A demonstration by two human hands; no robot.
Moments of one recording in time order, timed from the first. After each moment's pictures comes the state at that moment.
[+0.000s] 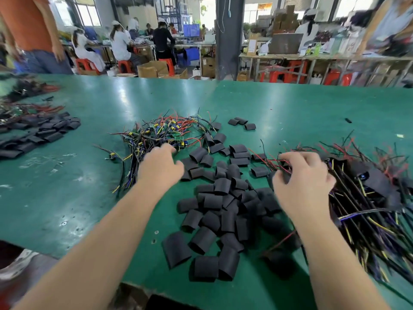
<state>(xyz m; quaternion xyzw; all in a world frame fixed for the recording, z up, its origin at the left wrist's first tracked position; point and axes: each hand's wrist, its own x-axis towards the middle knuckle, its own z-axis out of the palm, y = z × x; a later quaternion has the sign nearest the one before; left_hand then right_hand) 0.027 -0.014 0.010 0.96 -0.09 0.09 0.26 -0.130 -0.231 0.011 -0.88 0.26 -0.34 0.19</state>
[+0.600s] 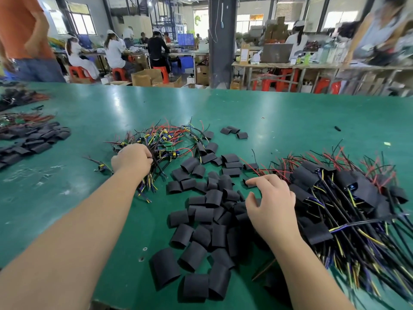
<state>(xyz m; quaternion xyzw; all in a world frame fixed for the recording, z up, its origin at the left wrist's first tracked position) 0.095 0.004 0.016 0.98 -0.02 0.12 0.14 -0.124 -0.217 -0.010 -0.92 0.19 -0.26 0.22</state>
